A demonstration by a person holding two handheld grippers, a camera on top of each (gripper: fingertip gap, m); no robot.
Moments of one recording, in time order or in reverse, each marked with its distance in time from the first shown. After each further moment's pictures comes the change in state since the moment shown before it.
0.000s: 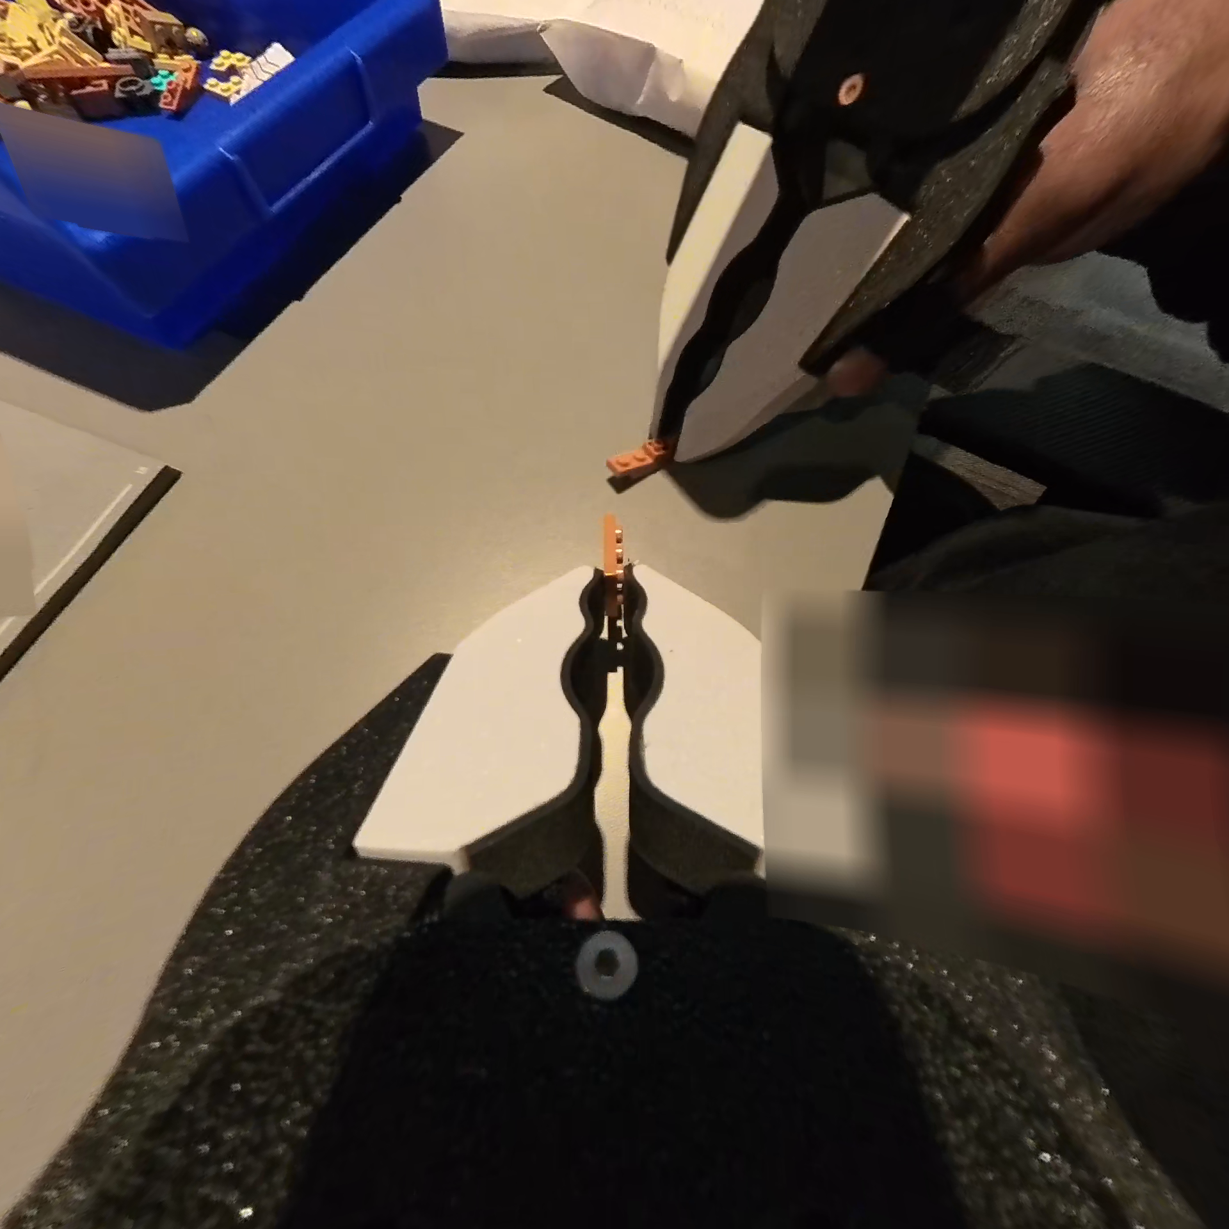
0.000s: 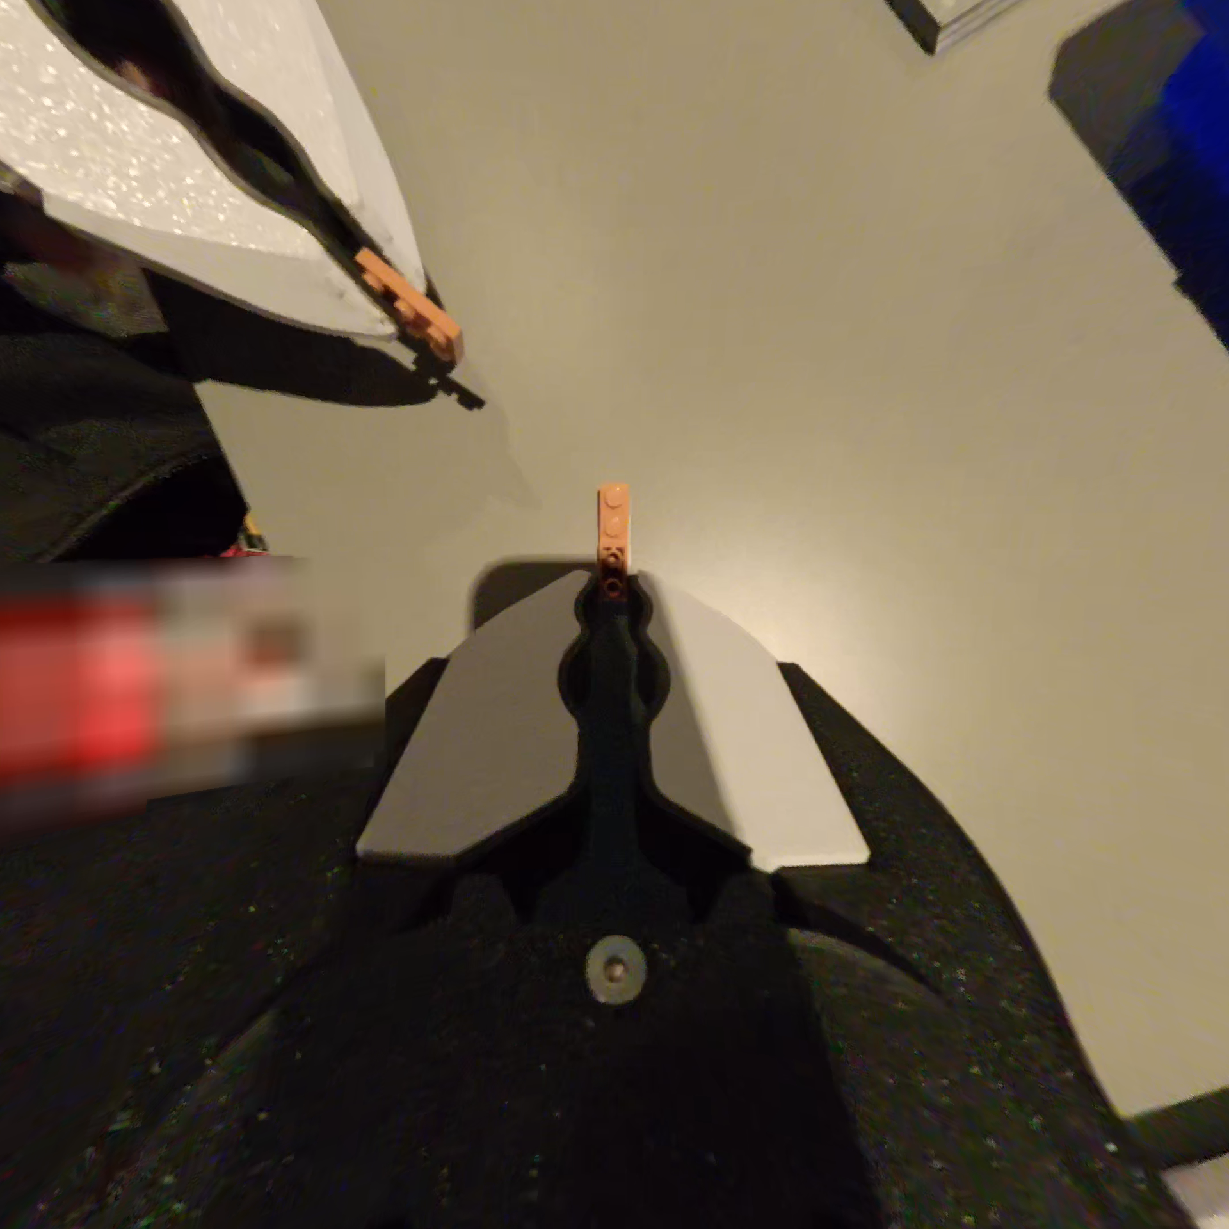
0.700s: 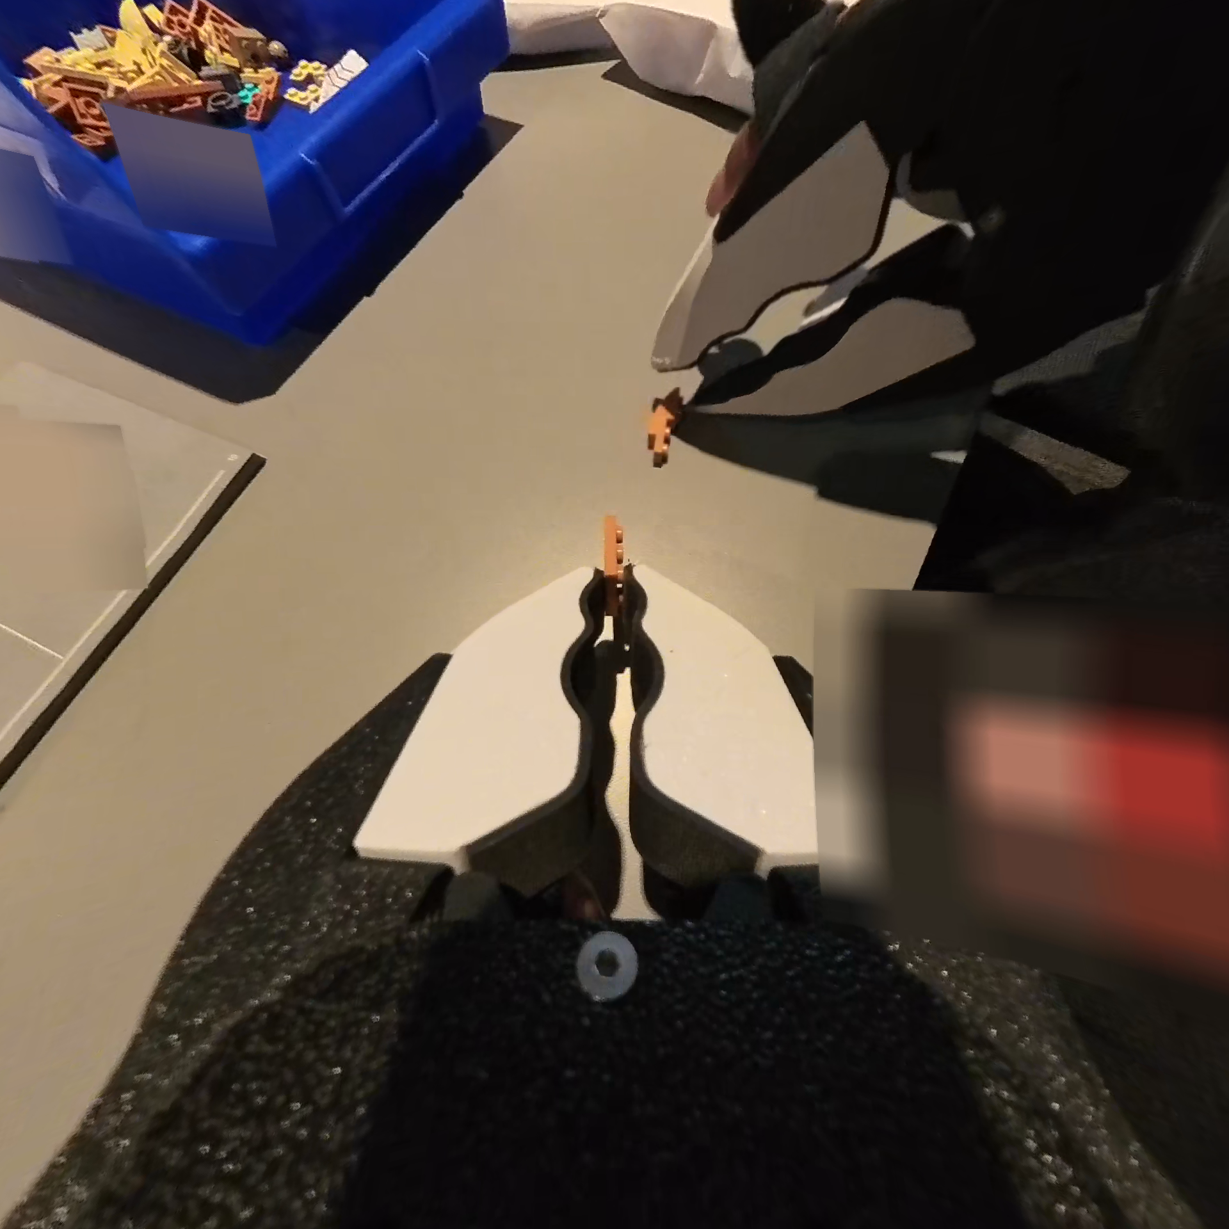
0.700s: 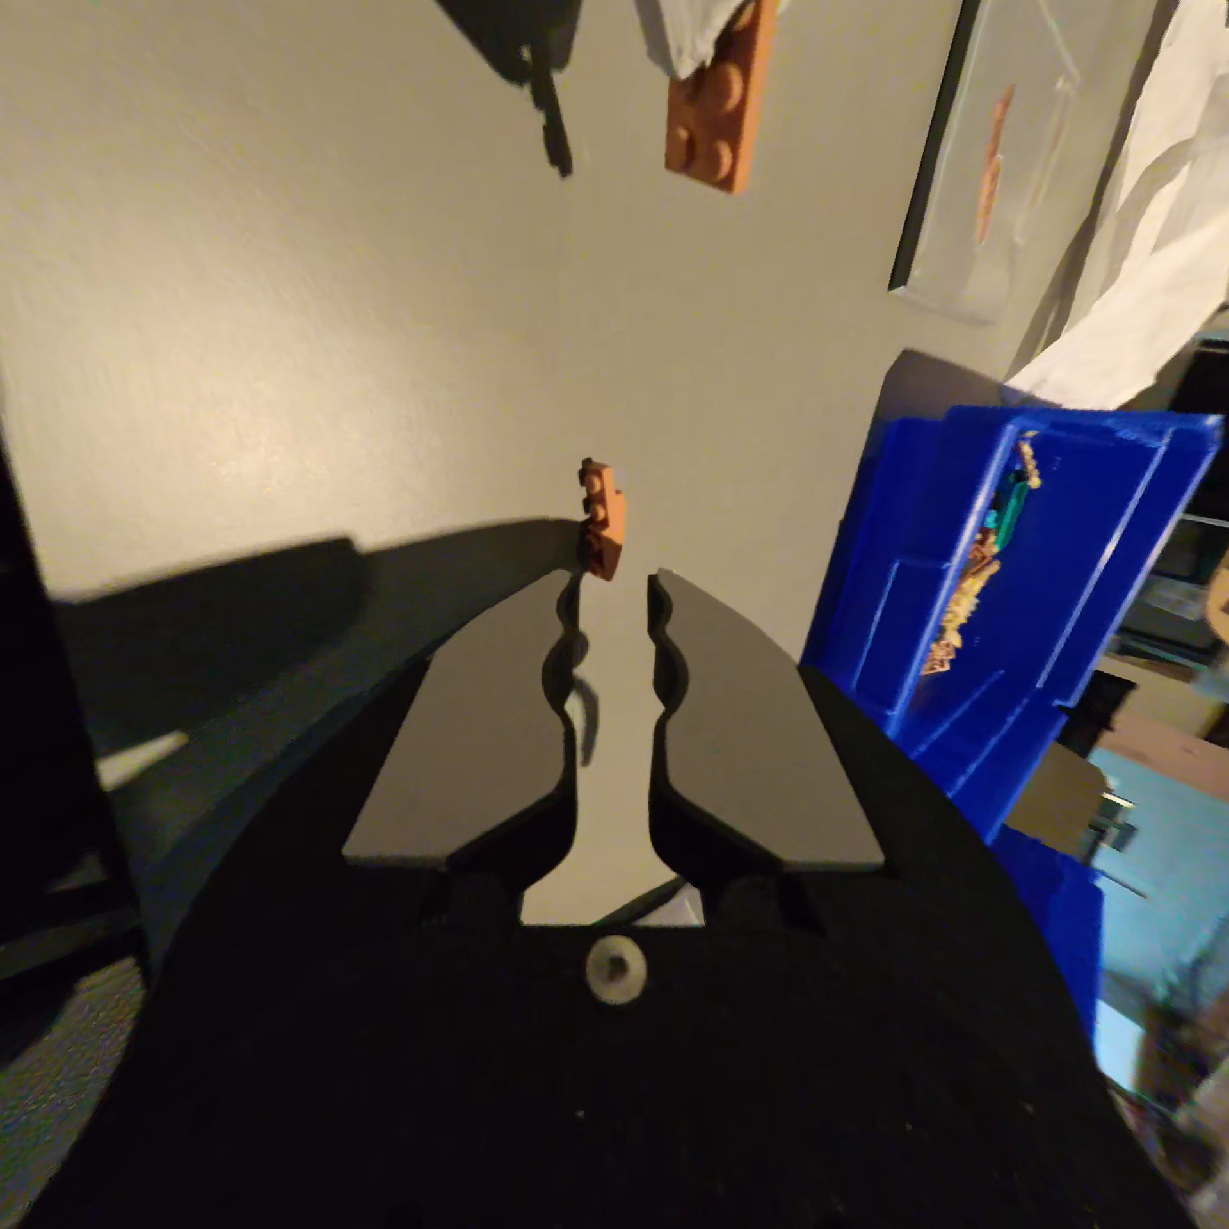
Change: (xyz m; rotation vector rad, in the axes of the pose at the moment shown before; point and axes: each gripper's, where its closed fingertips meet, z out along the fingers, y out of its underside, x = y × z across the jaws) left arm -0.015 0.002 -0.008 -0.017 -0.082 0.033; right arm 0.023 -0.007 -0.007 -0.314 0.481 -0.873
